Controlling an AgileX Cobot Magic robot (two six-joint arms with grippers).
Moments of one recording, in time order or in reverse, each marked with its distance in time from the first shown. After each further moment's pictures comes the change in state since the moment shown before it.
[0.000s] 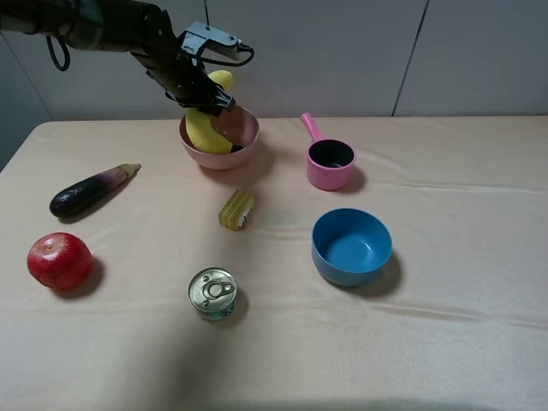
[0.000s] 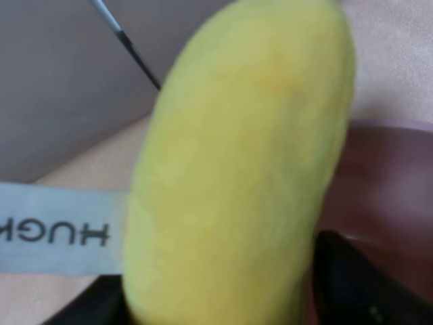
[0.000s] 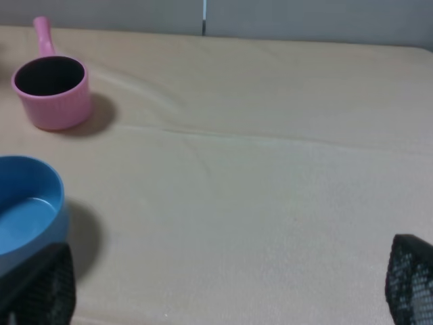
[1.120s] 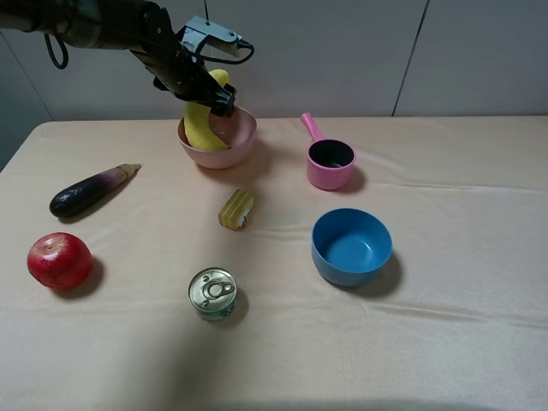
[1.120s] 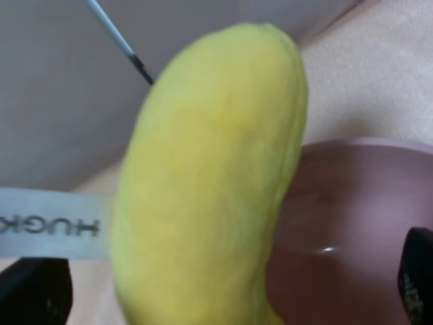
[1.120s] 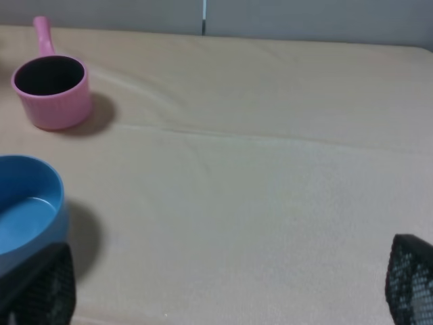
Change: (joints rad) left arm 0.002 -0.010 0.000 0.039 -0.025 0.002; right arm 0.000 0.000 0.000 0.000 0.000 0.000
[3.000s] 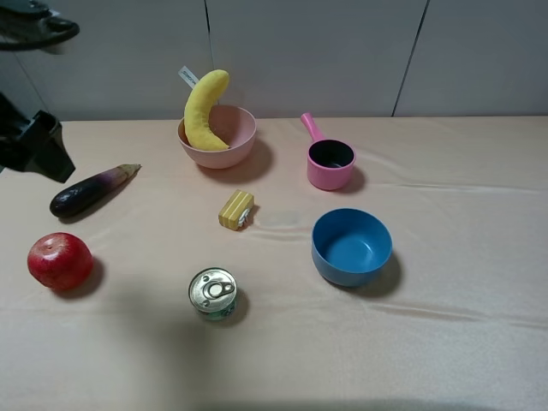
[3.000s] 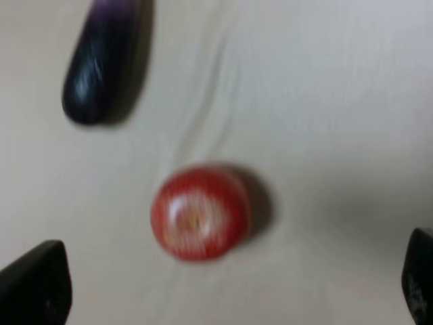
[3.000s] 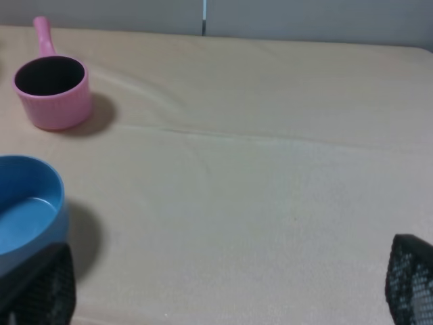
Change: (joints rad) left arm 0.008 -1.104 0.837 0.034 0.617 -0.134; right arm 0.000 0.000 0.000 0.000 0.000 0.000
